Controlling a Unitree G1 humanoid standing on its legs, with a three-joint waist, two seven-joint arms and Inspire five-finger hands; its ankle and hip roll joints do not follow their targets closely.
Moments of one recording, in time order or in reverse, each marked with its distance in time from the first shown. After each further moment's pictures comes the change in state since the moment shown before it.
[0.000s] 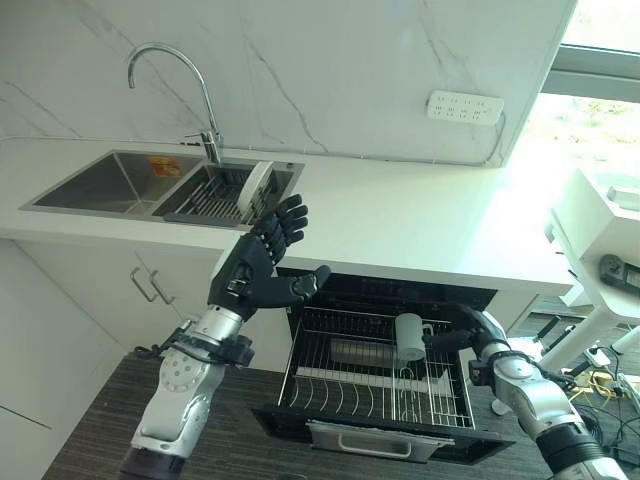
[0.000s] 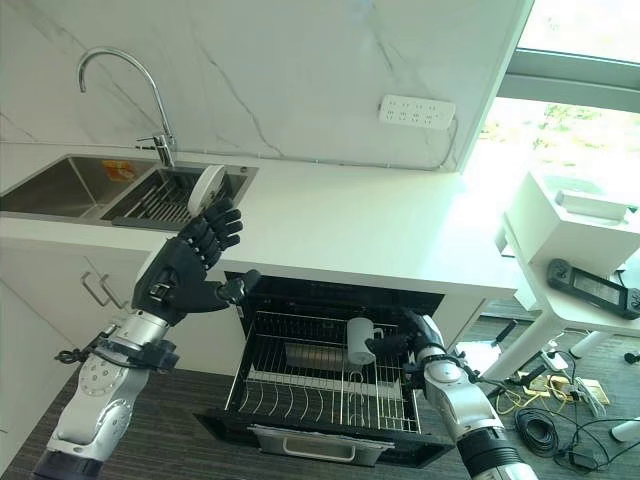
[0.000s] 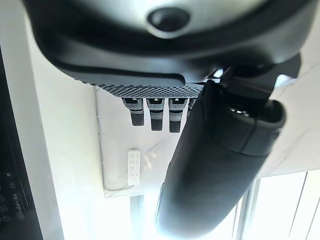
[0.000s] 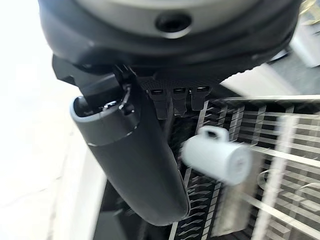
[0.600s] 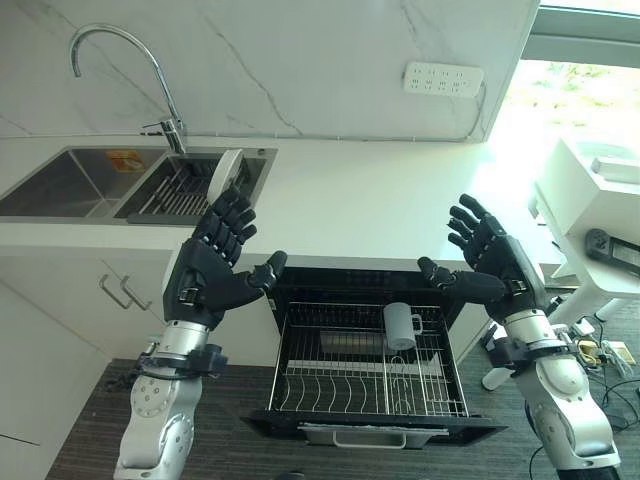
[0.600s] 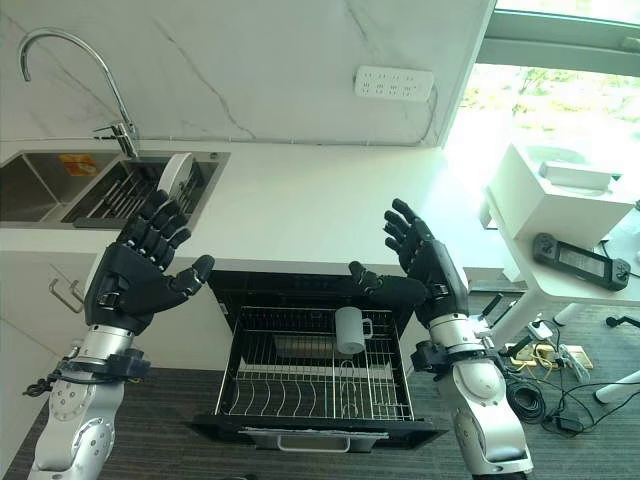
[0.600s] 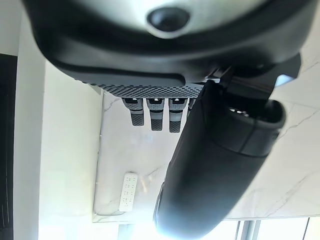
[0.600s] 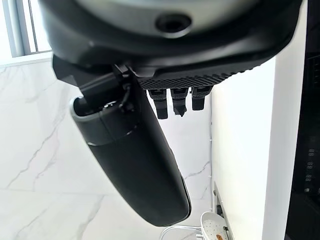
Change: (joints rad) left arm 0.100 -0.078 0.145 -0.073 -0.079 -0.005 0.048; right arm 0.147 0.039 -0.172 -0.398 0.116 -0.423 0.154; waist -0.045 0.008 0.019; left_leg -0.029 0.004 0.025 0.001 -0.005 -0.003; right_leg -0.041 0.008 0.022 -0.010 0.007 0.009
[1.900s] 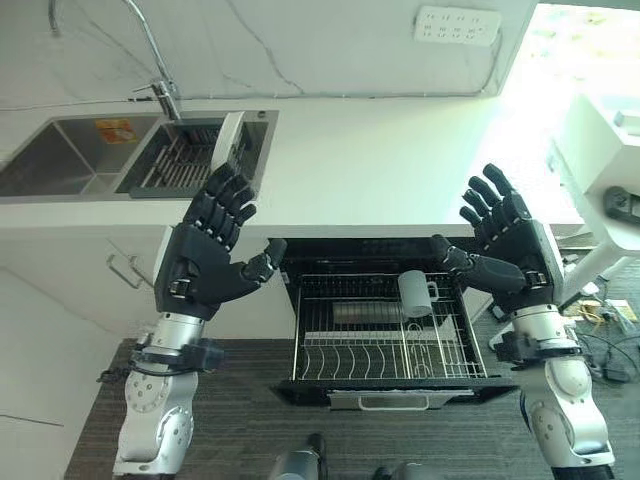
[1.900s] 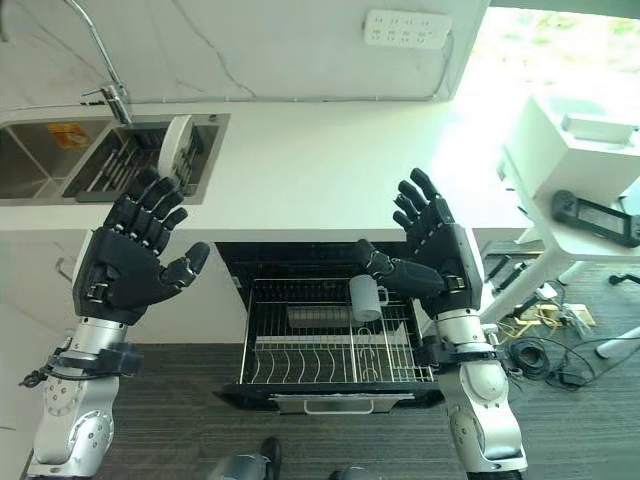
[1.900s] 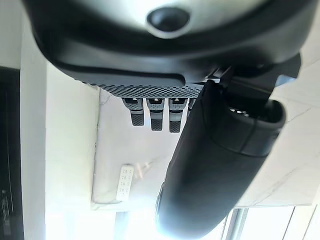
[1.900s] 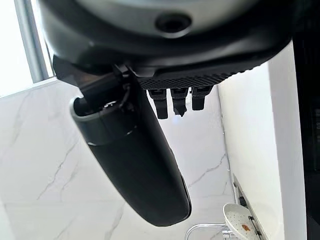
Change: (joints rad) left arm -0.036 -0.009 0.008 -0.017 -0.036 -0.063 -0.085; right arm -0.009 0.032 -0.011 0.004 0.071 -0.146 -0.021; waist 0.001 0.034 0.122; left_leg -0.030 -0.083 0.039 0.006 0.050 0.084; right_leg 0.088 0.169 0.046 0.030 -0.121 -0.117
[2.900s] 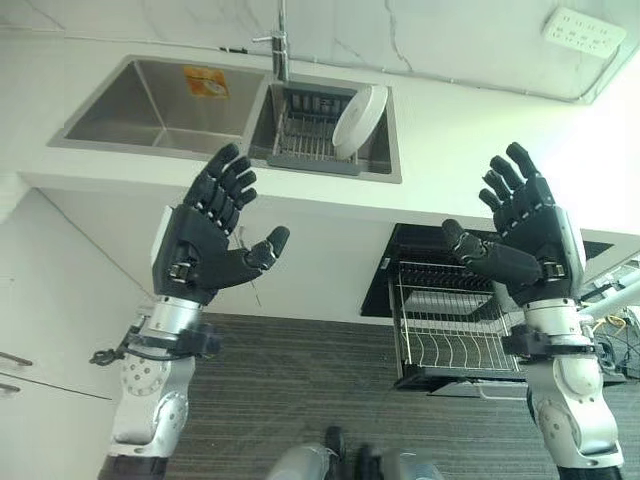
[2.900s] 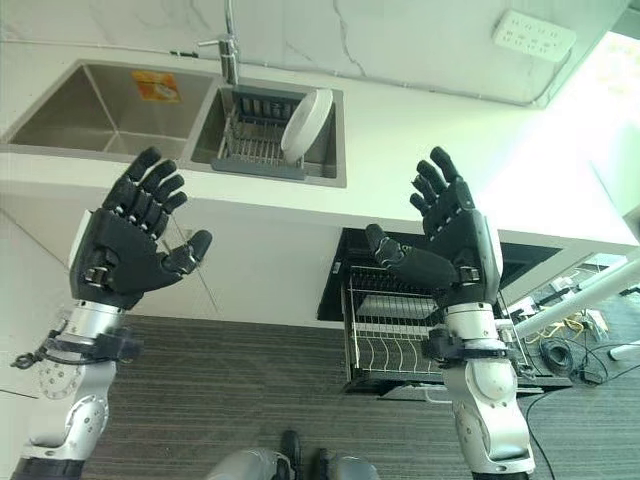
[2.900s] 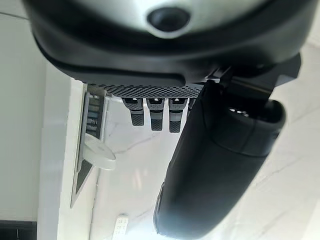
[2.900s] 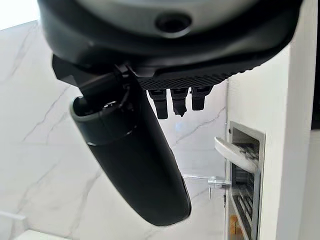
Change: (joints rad) left arm -0.025 0.086 -0.019 0.020 0.074 -0.030 0.049; right arm -0.026 -0.023 -0.022 -0.060 -0.033 -0.017 -0.036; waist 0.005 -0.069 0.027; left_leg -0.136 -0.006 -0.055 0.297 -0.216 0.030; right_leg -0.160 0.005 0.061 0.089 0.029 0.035
